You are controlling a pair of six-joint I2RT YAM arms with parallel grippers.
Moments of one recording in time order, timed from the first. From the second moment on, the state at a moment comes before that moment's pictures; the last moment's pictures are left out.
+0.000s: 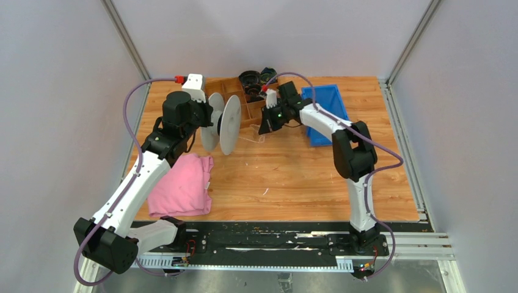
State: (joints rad) left arm -0.37 1.12 1.11 -0.29 -0.12 -0.14; right arm 0.51 2.17 1.70 -0.42 -0.62 0.07
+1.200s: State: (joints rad) left arm -0.24 1.18 1.25 -0.28 -0.29 -0.16; right arm 0.45 1.81 1.26 -0.57 -0.67 -0.27
